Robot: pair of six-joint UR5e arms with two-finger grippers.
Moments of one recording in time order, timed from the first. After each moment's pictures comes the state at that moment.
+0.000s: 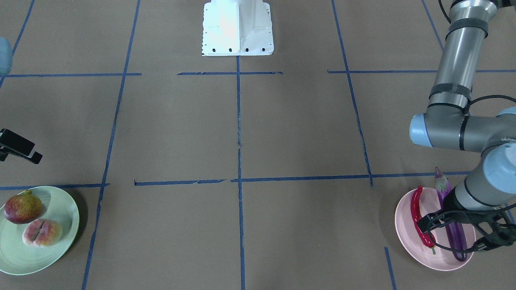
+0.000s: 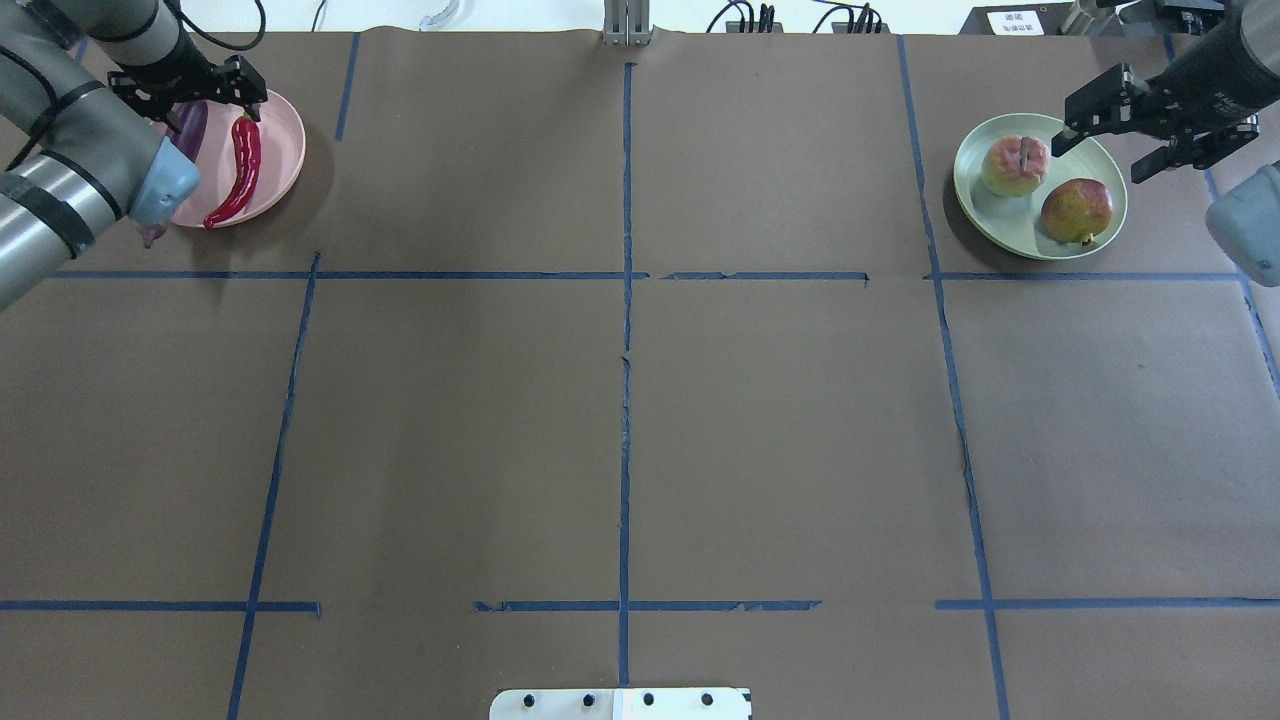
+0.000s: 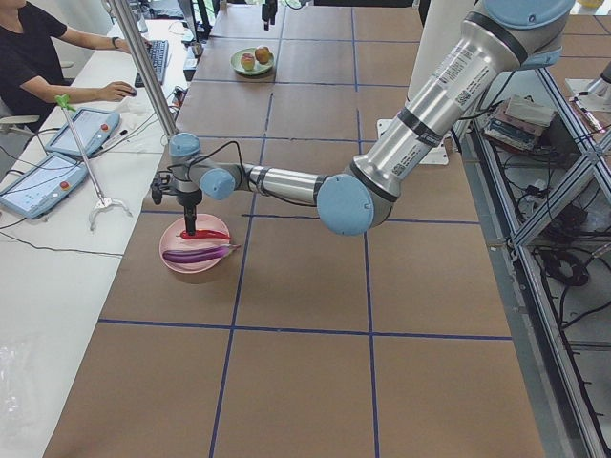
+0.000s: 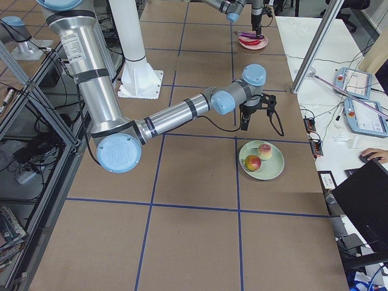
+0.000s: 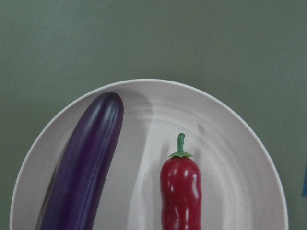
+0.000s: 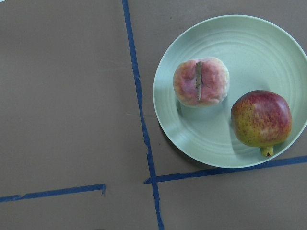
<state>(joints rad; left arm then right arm) -1.15 -2.25 -1.02 -1.99 -2.10 -0.91 1.24 -1.27 1.70 -1.43 2.39 0.83</state>
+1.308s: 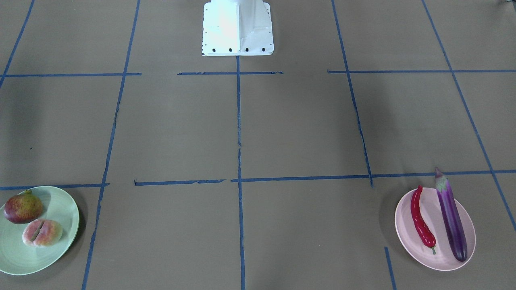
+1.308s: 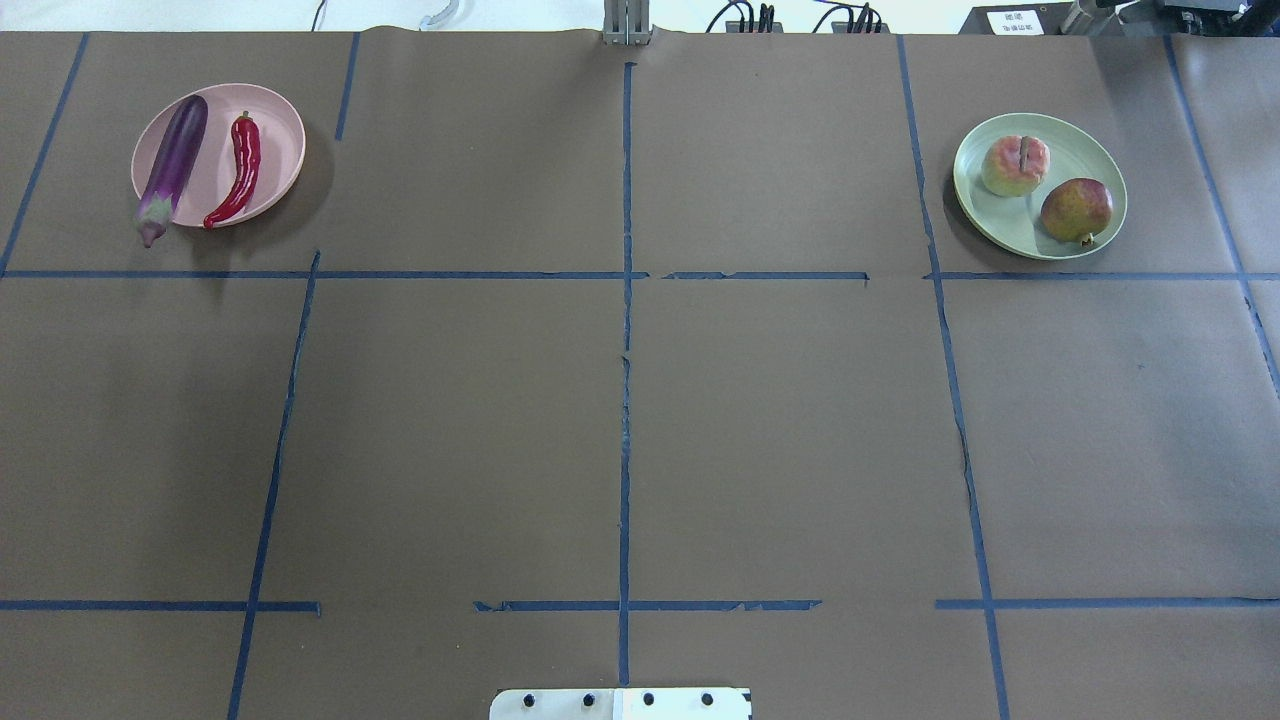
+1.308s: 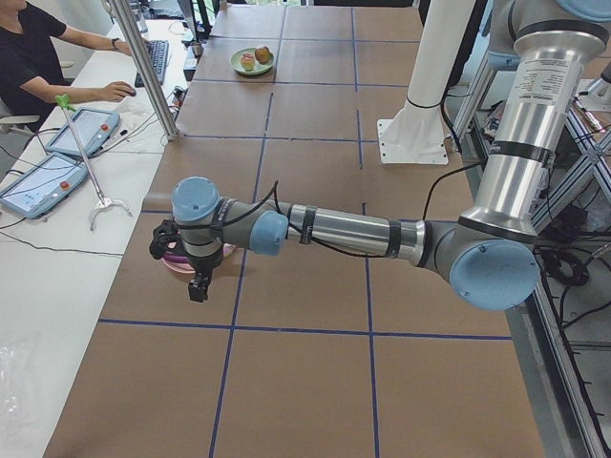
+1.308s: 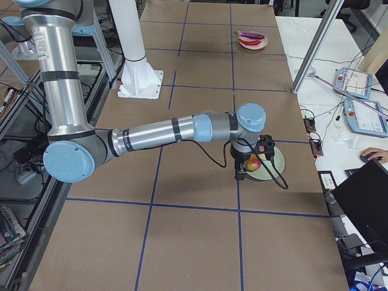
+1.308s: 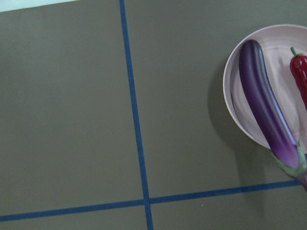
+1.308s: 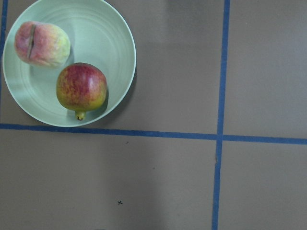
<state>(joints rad) -1.55 -1.74 -1.56 -1.61 -2.33 -0.03 1.53 -1.46 1.70 -1.72 2.38 0.06</state>
